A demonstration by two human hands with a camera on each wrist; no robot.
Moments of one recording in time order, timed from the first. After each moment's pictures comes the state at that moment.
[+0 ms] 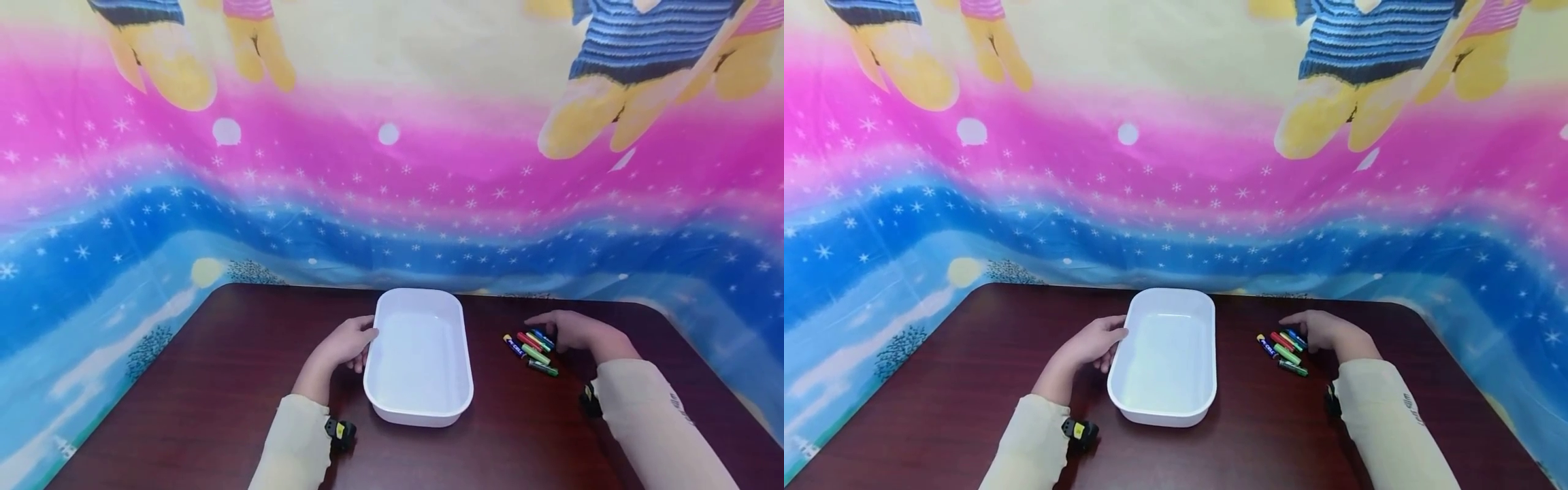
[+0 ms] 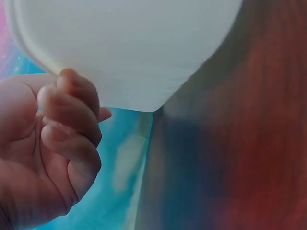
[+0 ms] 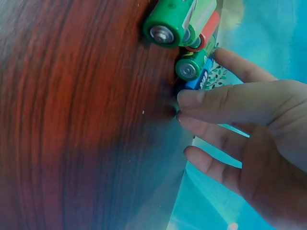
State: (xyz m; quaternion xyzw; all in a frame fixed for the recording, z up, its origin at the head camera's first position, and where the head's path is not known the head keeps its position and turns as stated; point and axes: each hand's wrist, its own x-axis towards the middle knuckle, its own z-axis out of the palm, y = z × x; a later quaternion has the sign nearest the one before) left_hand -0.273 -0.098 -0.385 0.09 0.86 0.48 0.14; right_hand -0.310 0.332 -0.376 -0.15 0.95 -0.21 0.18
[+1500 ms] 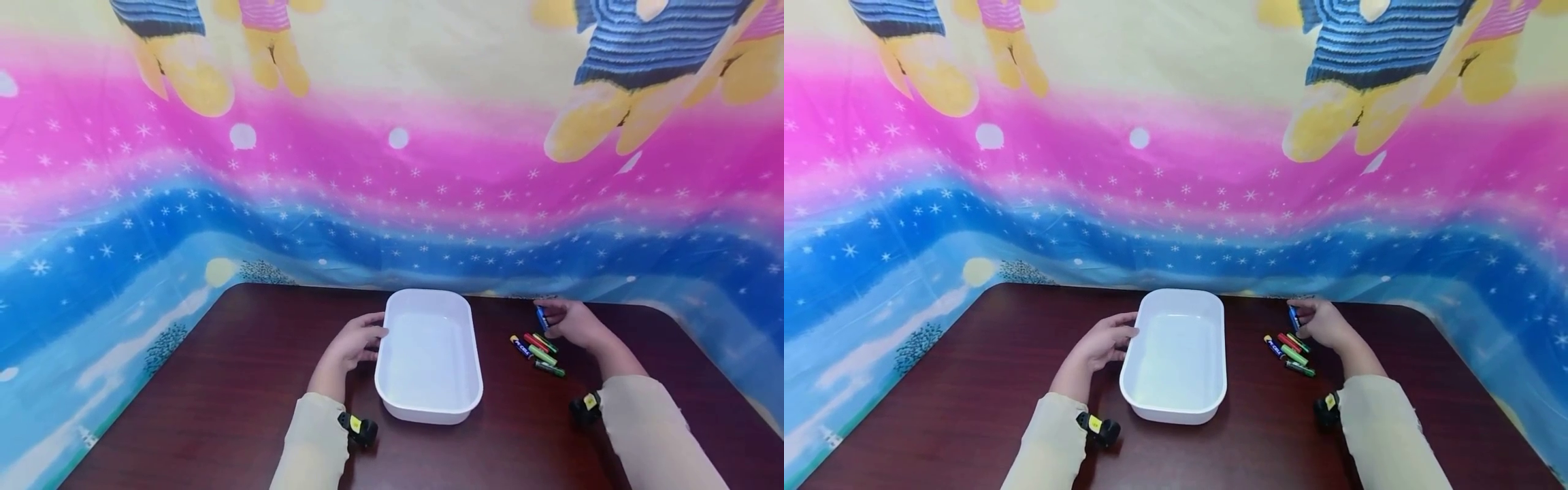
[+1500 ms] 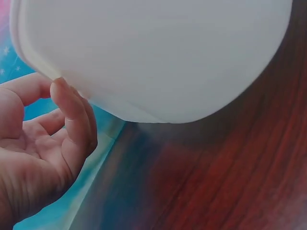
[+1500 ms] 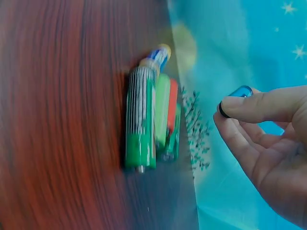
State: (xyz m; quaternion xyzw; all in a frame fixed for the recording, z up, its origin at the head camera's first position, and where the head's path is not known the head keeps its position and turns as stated) left_hand -0.279 -0.099 -0.405 0.01 0.69 0.71 0.14; right_hand -0.297 0.316 -0.372 -0.09 0.91 -0.40 0.06
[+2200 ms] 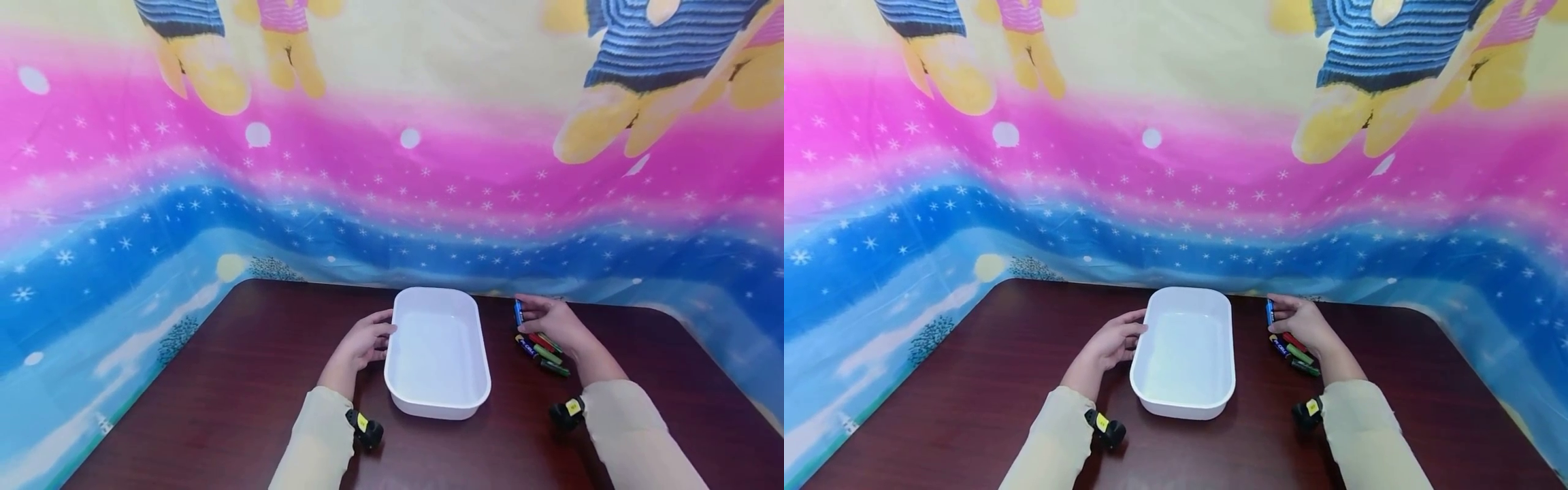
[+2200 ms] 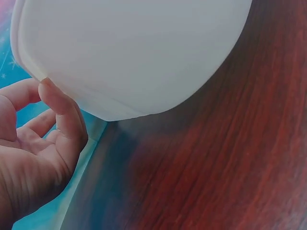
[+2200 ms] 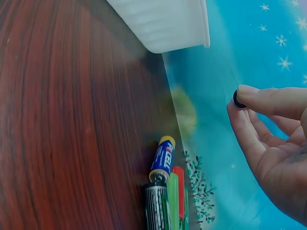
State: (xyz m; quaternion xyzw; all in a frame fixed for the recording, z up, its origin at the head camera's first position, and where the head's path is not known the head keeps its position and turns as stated) left_hand -0.275 -0.095 -0.410 -0.01 0.65 0.75 0.14; right_hand -0.285 0.264 -0.366 -0.07 0.84 -0.53 0.08
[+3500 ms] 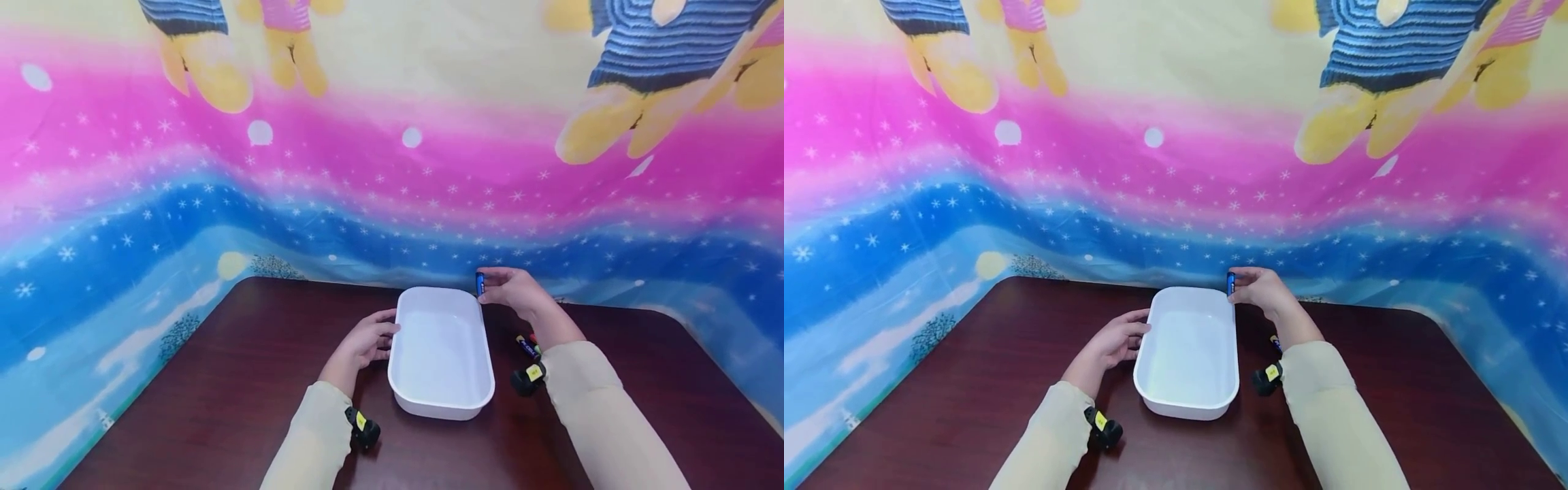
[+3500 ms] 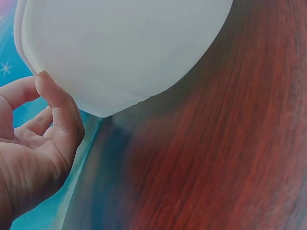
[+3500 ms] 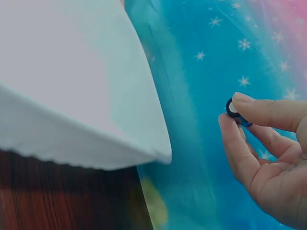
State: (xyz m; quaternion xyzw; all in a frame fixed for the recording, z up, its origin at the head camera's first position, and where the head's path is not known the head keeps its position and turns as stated) left_hand -0.279 -0.091 -0.410 -0.01 0.64 0.75 0.16; right_hand -0.307 0.196 -0.313 -0.05 0.81 -0.58 0.12
